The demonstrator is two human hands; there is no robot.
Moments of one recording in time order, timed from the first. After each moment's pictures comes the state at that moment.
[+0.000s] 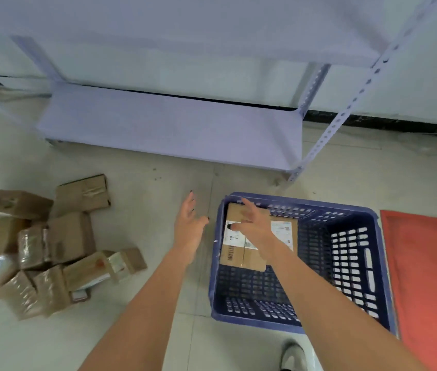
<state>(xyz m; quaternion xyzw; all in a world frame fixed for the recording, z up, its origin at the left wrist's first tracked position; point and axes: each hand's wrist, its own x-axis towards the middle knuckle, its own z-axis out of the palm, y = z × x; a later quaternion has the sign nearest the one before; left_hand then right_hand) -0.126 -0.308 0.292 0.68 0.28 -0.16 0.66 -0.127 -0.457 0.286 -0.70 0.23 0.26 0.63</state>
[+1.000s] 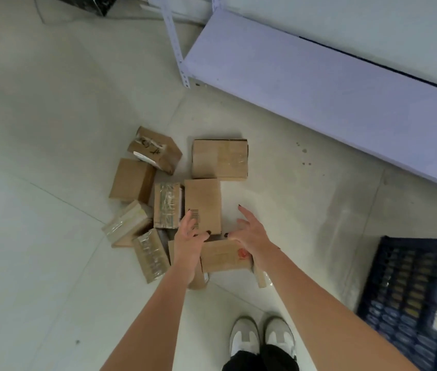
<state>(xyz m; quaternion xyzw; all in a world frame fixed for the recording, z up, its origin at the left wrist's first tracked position) -0.176 0.161 0.153 0.55 0.50 -0.10 0.66 -0.116 0.031 0.141 -0.67 0.21 0.45 0.55</state>
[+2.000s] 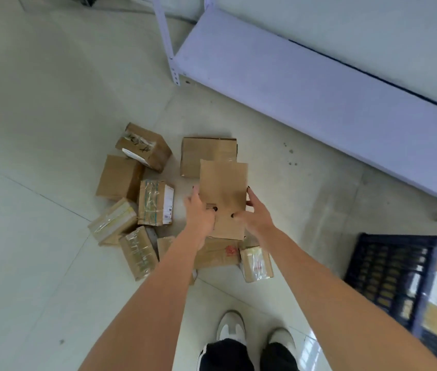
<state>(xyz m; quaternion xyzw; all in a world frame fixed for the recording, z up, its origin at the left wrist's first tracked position) -0.114 0.141 0.164 0.70 0.42 -0.17 0.55 -0.081 0.015 0.167 -0.77 0.17 0.39 0.49</state>
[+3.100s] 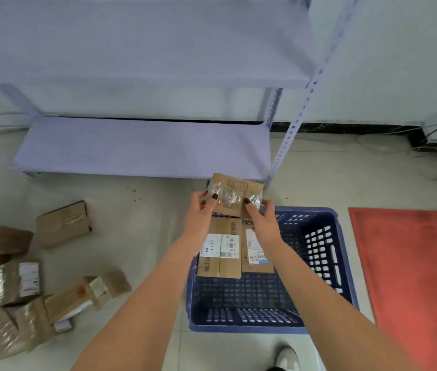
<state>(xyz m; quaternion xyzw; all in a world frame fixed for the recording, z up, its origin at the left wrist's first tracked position) -0.104 -0.391 0.355 0.74 0.17 -0.21 0.61 -0.132 -0.530 0.338 -0.68 0.33 0.11 0.64</state>
